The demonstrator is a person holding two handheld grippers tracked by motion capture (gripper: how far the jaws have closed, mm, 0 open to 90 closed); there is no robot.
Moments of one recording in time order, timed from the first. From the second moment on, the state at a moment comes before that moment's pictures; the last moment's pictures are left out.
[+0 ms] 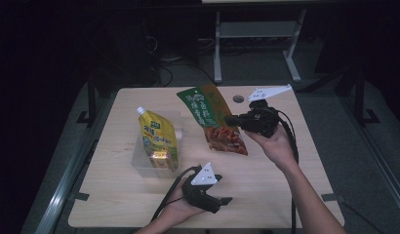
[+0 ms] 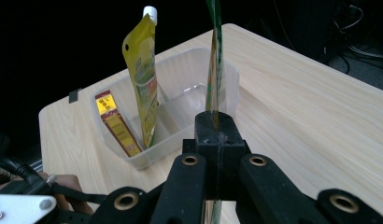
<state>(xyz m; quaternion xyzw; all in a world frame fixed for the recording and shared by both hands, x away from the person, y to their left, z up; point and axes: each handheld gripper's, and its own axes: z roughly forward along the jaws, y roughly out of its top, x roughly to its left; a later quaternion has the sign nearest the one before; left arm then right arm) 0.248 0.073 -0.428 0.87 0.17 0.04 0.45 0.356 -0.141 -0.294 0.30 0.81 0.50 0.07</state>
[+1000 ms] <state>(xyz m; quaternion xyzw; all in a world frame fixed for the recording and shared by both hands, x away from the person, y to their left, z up) 0.245 0.076 -0.428 0.87 0.16 0.04 0.46 0.404 -0.068 -0.282 0.26 0.81 0.52 0.05</state>
